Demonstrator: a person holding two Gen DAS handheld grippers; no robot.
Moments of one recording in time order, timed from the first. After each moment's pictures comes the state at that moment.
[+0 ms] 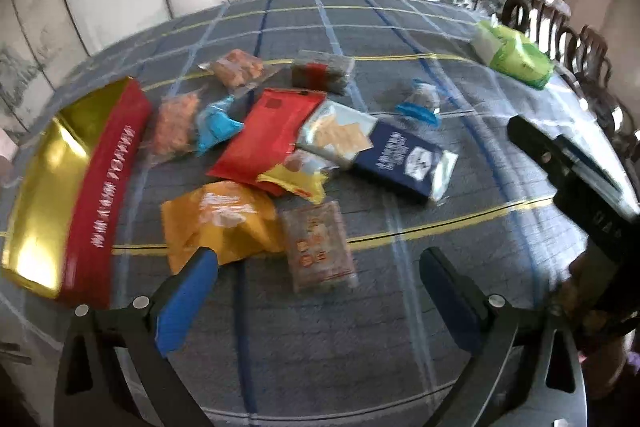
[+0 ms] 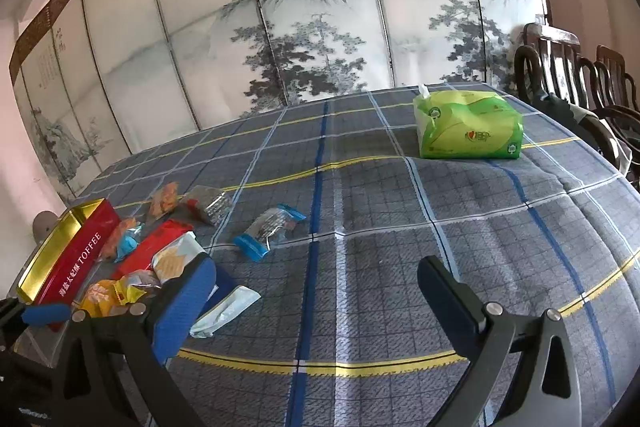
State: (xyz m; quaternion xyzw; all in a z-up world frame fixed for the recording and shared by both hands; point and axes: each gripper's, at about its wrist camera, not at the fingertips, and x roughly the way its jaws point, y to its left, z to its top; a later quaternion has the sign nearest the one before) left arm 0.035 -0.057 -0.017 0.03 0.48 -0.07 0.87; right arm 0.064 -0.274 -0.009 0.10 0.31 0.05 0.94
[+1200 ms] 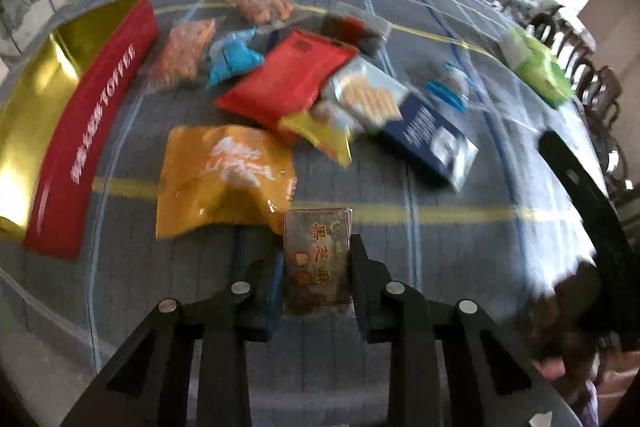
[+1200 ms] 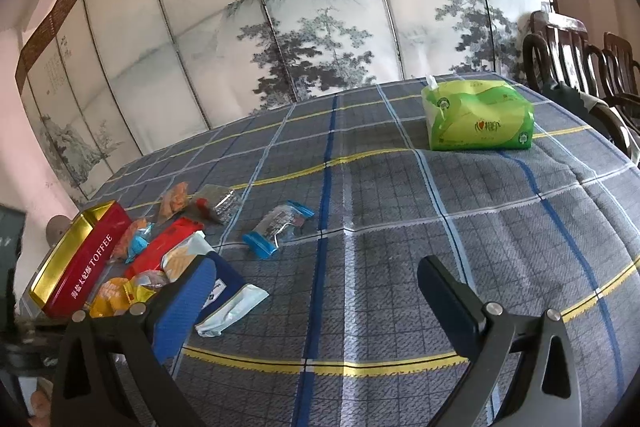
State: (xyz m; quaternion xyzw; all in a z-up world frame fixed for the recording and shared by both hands) left arm 0.035 -0.030 -0.030 -0.08 0.55 -0.06 0.83; right arm 0.069 -0.278 -0.013 0.13 0.32 0.07 0.94
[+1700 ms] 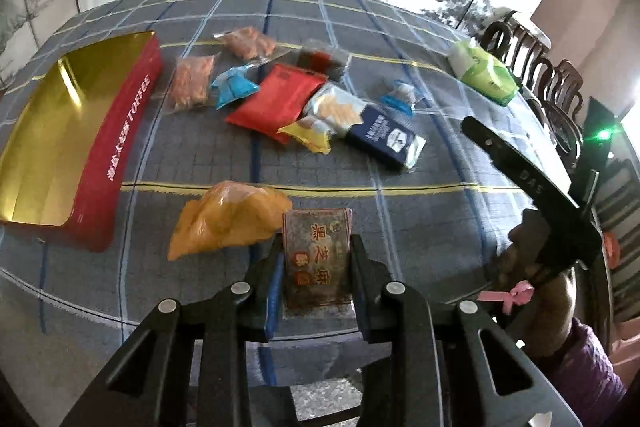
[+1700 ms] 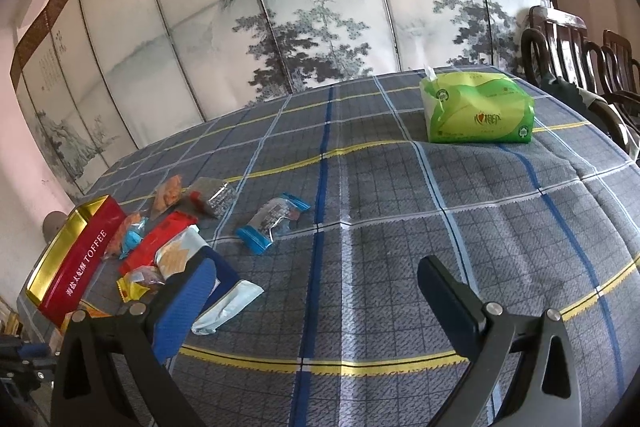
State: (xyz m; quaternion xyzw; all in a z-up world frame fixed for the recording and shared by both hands) left arm -0.005 -0.013 0.001 -0.06 0.50 -0.11 0.86; right arm 0.073 -0.278 -0.016 0.12 0.33 0.07 0.93
